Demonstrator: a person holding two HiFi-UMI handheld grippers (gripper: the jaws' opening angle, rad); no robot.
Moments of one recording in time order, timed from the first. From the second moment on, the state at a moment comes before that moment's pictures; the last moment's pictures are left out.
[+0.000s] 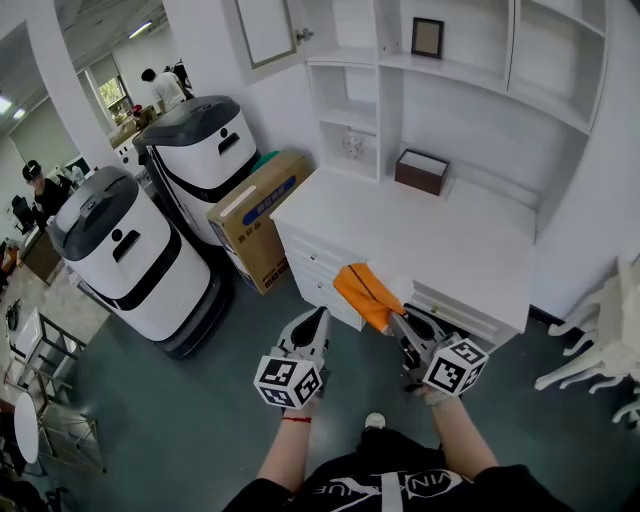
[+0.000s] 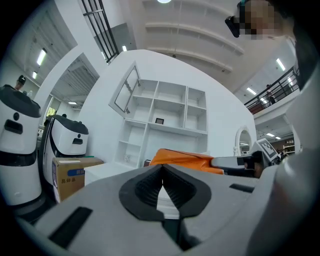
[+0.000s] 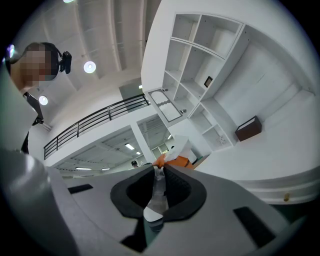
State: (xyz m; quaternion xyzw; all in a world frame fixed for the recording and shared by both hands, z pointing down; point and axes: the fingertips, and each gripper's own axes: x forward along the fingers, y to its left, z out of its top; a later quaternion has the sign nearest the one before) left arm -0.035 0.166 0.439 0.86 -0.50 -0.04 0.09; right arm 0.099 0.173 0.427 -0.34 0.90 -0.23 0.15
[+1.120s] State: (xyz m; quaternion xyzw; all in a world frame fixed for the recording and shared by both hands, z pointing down) left arm -0.041 0.041 0.450 0.84 -0.53 -0.03 0.10; right arm 0.096 0.036 0.440 -0.31 0.90 -0.26 0.15
